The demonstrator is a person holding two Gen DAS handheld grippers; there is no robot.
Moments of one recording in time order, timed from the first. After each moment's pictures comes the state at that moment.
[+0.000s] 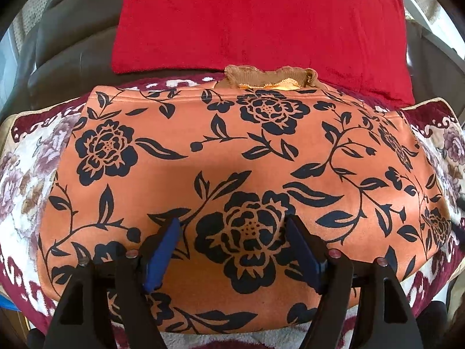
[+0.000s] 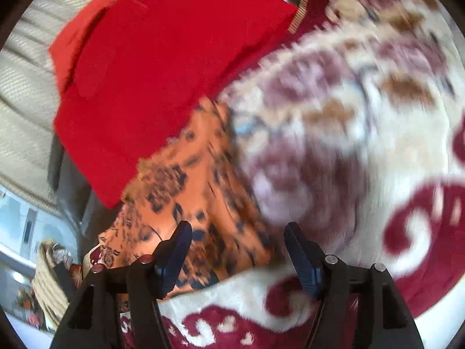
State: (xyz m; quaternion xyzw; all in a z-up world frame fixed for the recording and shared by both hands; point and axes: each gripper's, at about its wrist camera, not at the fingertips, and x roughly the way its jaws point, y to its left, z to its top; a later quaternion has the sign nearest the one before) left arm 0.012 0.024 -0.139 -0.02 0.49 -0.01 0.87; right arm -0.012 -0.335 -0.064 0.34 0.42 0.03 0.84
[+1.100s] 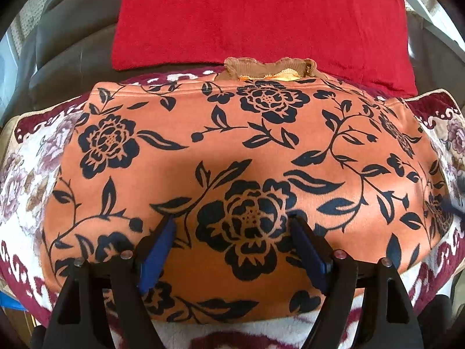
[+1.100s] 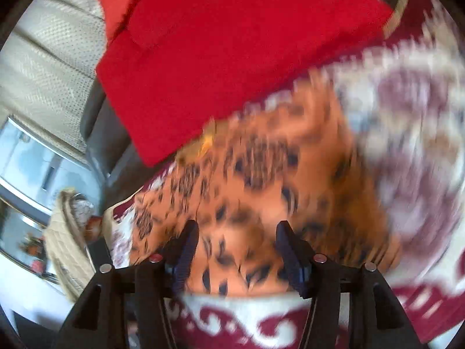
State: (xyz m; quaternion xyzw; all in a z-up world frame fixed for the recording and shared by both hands) left arm 0.007 0.021 -0.137 0.00 0.50 0.00 0.86; right arm 0.007 -0.235 -0.082 0.31 0.48 0.12 0.81
